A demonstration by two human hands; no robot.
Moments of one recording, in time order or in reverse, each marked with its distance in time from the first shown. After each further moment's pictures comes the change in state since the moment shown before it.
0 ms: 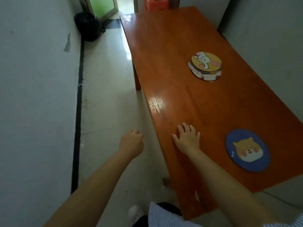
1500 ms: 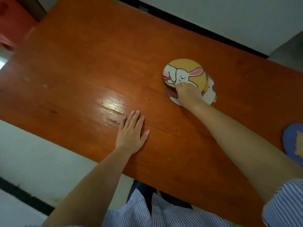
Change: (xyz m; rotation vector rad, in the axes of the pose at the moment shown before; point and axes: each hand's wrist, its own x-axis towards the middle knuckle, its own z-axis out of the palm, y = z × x) left_hand 0.493 -0.044 -0.105 0.122 -0.048 0.886; right_hand 0.372 0.004 -0.172 0.039 0.263 0.507
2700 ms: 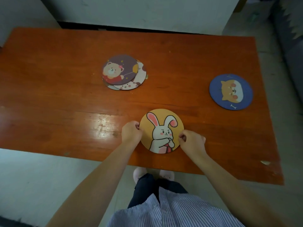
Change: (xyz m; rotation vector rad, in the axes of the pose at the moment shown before) left_hand -0.044 0.218 0.008 -0.455 -0.156 -0.384; right_hand -0.325 0.092 0.061 0.582 0.049 0.627
